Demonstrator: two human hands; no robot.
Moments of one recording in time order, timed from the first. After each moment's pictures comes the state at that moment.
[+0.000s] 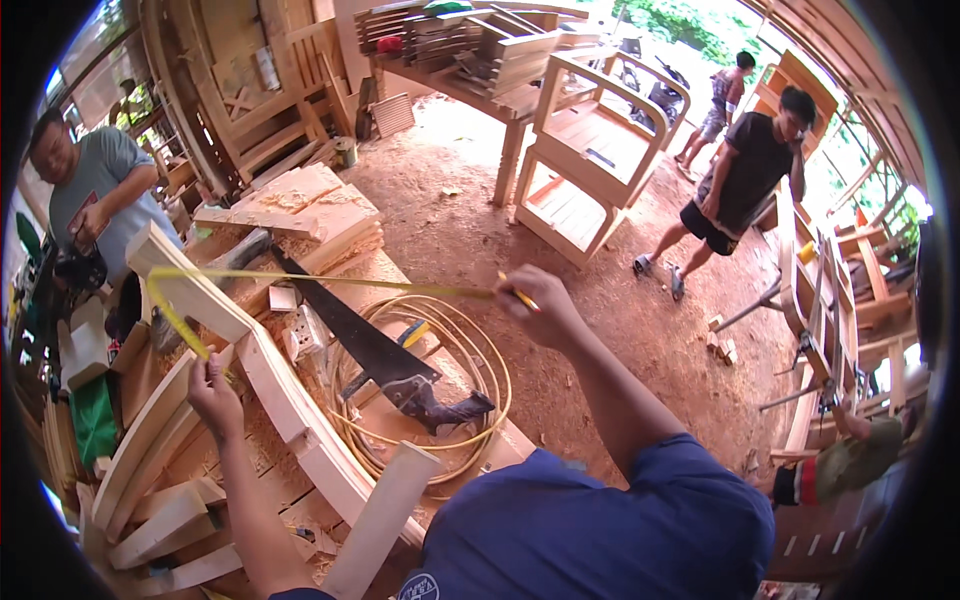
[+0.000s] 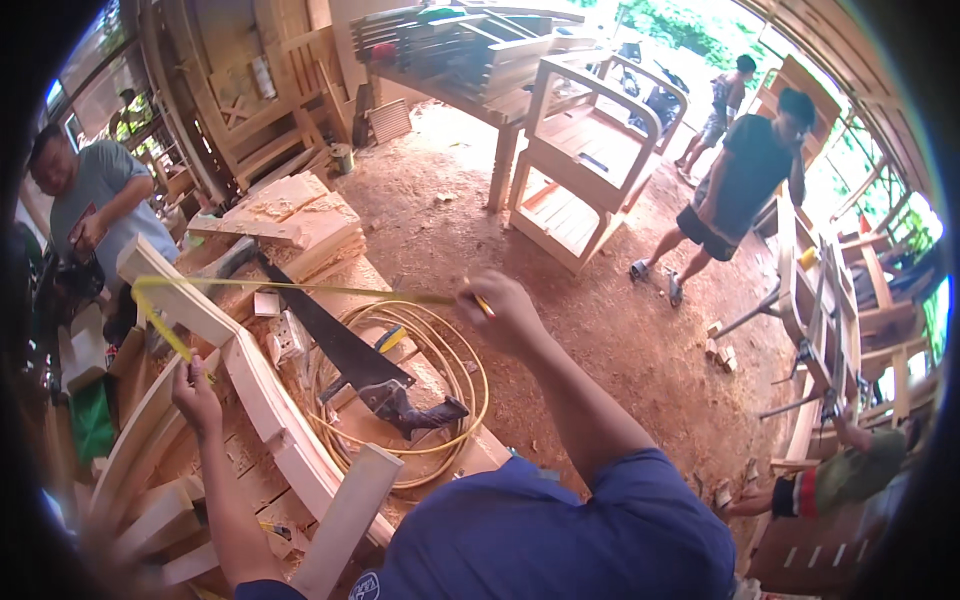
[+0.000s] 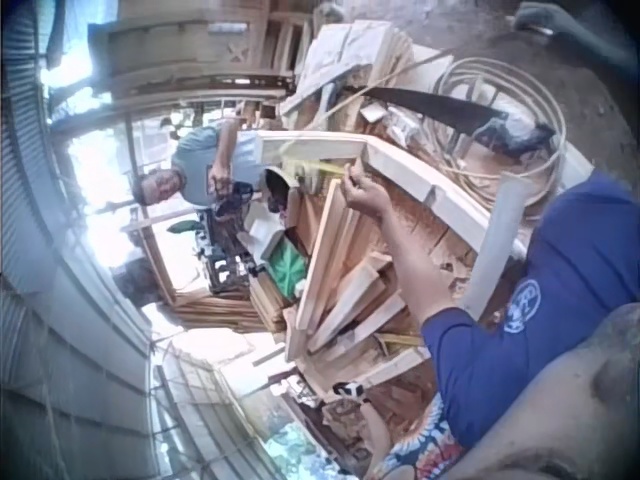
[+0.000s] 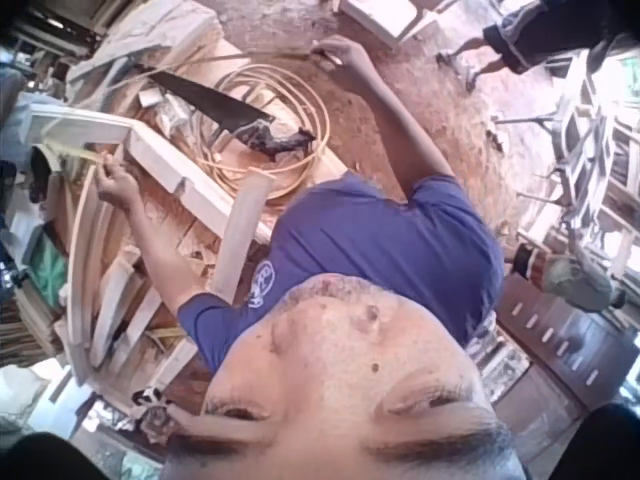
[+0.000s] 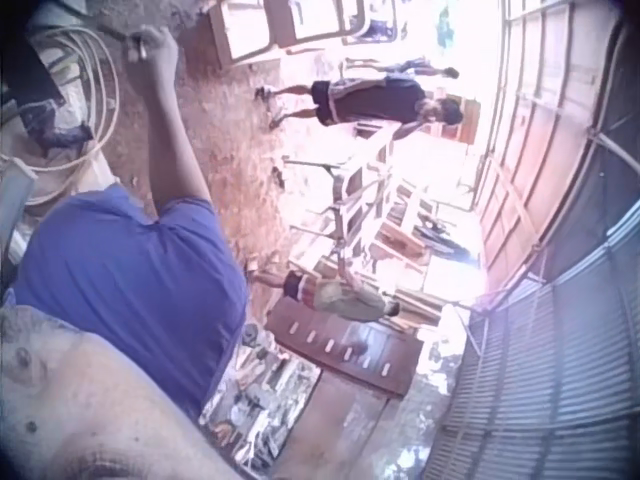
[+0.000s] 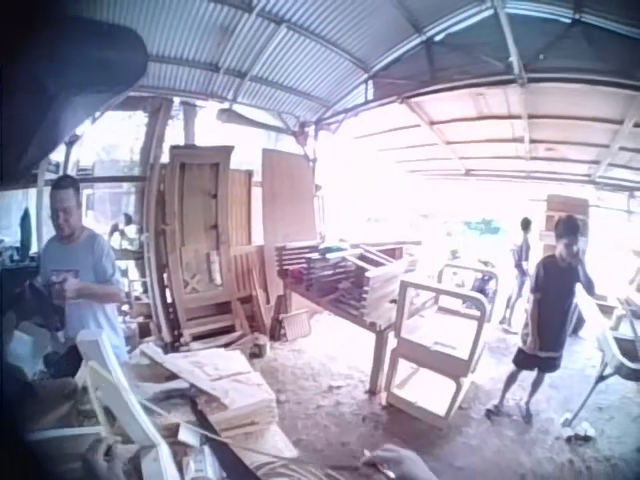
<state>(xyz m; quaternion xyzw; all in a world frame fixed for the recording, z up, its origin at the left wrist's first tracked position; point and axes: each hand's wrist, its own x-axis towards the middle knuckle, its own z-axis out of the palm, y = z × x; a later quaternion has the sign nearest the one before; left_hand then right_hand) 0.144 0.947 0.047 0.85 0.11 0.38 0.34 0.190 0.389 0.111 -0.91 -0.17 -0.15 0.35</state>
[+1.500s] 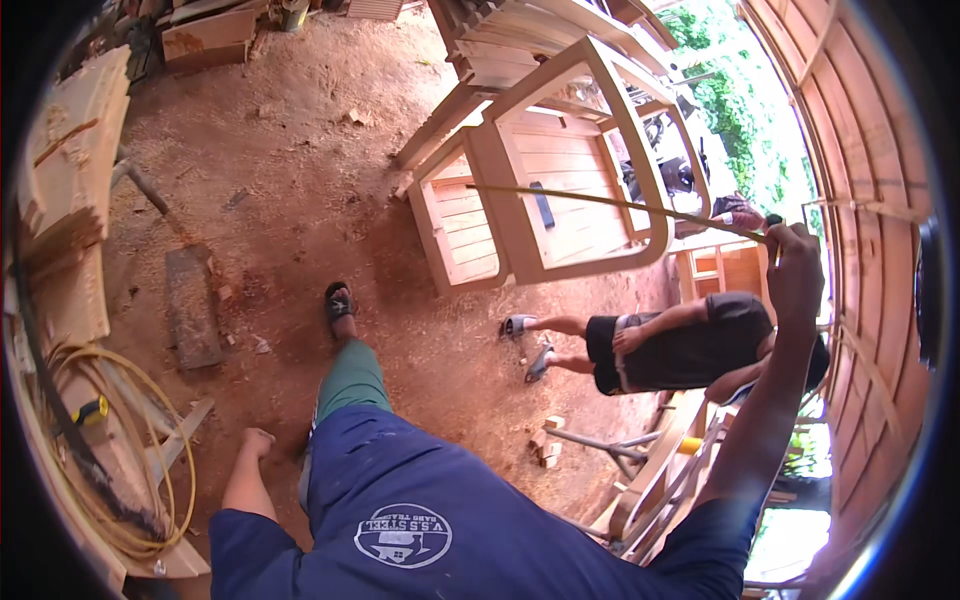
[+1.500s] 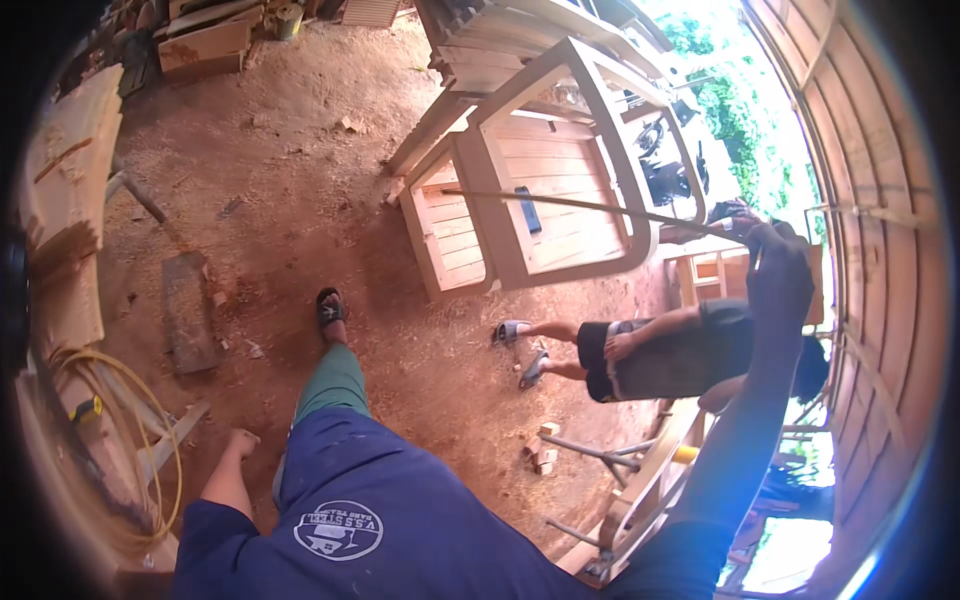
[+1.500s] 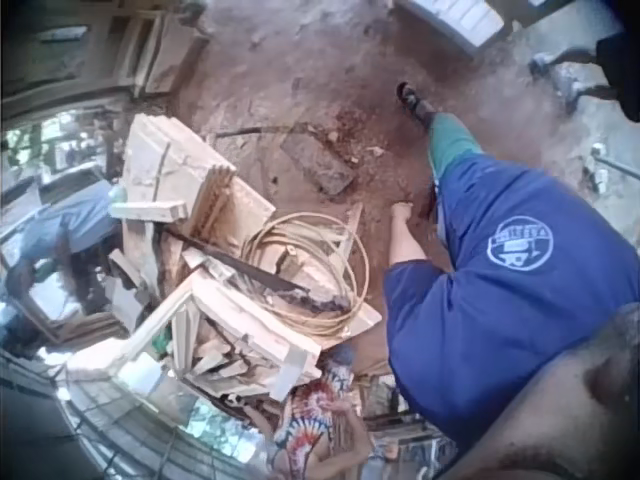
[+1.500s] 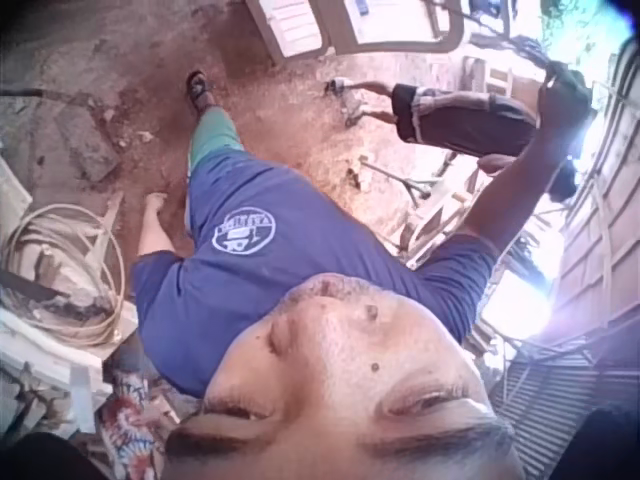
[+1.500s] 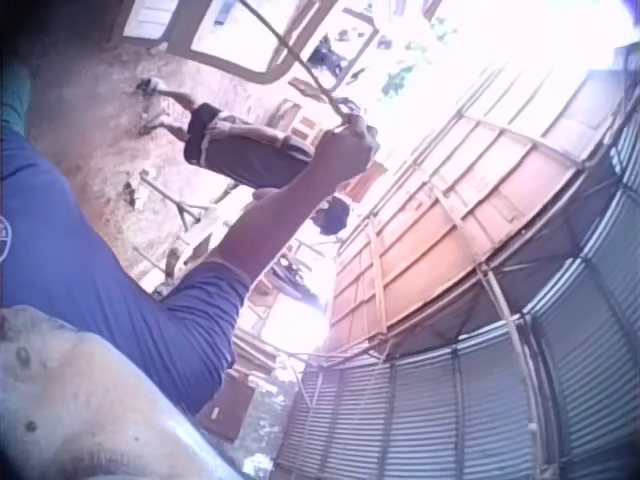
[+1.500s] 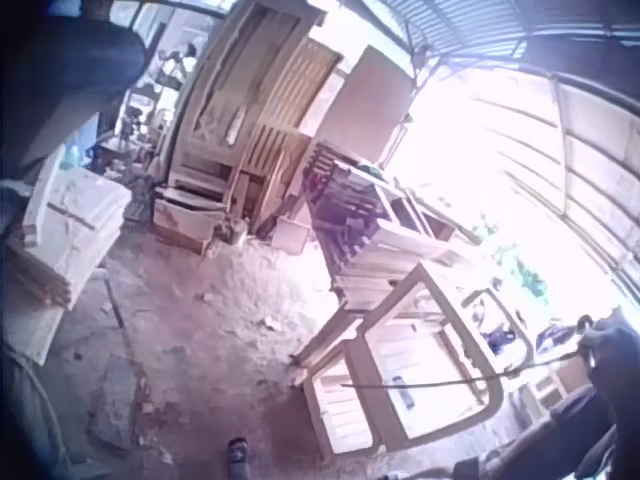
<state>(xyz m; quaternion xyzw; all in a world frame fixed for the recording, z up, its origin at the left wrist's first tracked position) 0.257 0.320 -0.448 0.81 0.12 -0.52 0.25 0.690 -0.205 0.383 -0.91 -0.09 -0.20 -0.34</state>
